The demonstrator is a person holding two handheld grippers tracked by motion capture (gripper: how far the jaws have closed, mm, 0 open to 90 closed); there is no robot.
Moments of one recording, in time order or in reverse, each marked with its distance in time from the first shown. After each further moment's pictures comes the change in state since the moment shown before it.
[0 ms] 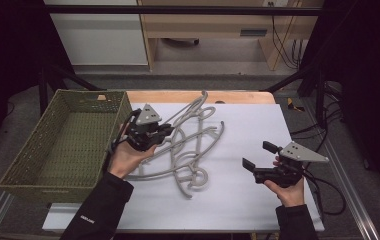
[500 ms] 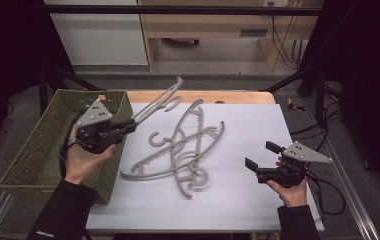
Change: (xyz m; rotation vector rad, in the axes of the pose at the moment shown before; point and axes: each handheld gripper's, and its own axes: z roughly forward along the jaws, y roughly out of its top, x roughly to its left) left arm 0.037 -0.025 -0.087 -0.090 0.057 -0.029; right arm -0.003 0.000 -0.006 -0.003 -0.015 0.013
